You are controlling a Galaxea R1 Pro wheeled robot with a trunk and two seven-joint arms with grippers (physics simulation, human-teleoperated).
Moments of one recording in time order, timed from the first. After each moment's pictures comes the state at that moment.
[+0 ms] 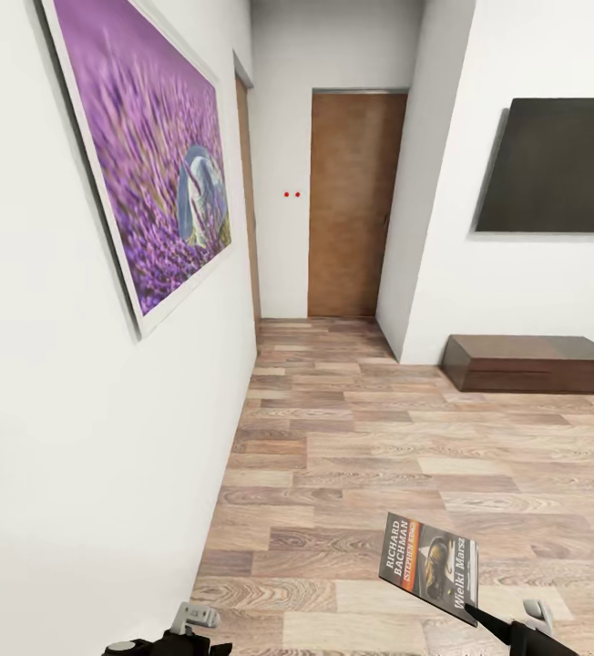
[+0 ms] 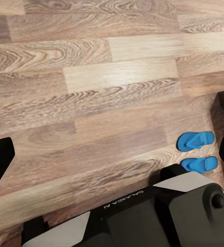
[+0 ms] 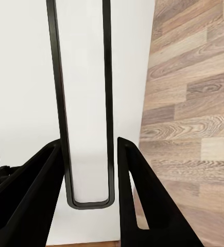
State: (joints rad) left arm -0.53 0.06 0.03 -0.02 -0.08 -0.07 -0.50; right arm -0.36 -0.46 0.27 -0.23 -0.85 0.06 1.20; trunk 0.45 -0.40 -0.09
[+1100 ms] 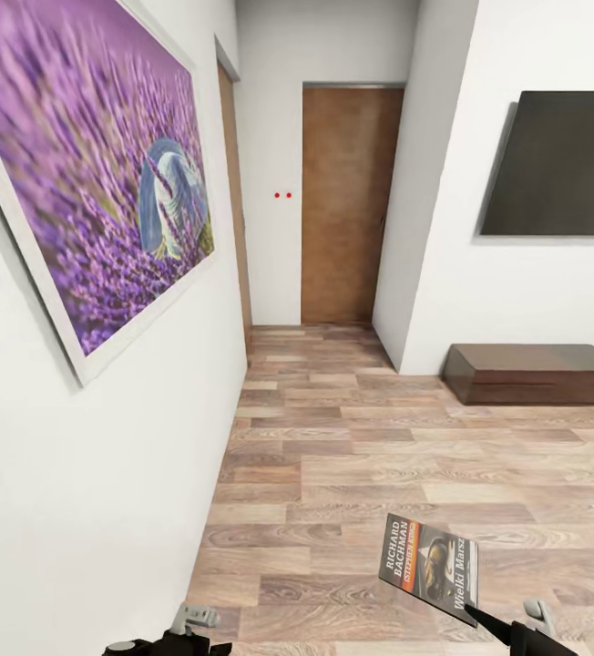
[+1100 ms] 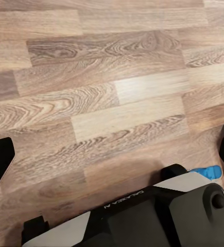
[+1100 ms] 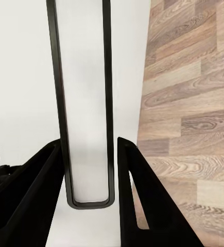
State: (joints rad) left arm -0.53 0.06 0.03 -0.02 -0.08 -0.07 -0.50; right arm -0.36 -0.46 0.27 -0.23 -0.85 0.06 1.20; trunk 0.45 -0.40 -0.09
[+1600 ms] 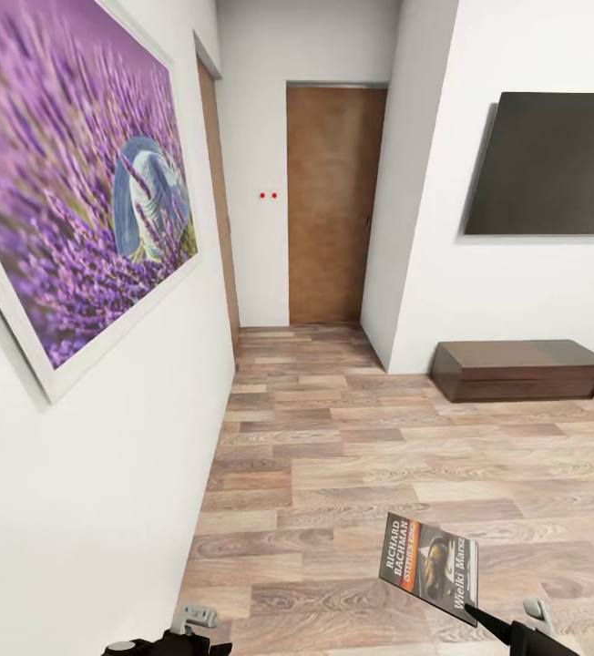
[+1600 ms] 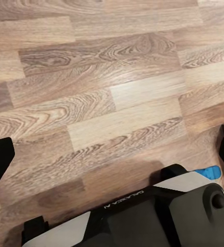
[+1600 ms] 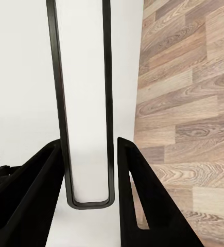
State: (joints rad) left arm -0.53 0.06 0.03 -0.02 -0.08 -0.07 -0.50; right arm -0.36 -0.46 0.27 -0.23 -0.85 0.06 1.20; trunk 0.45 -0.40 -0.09
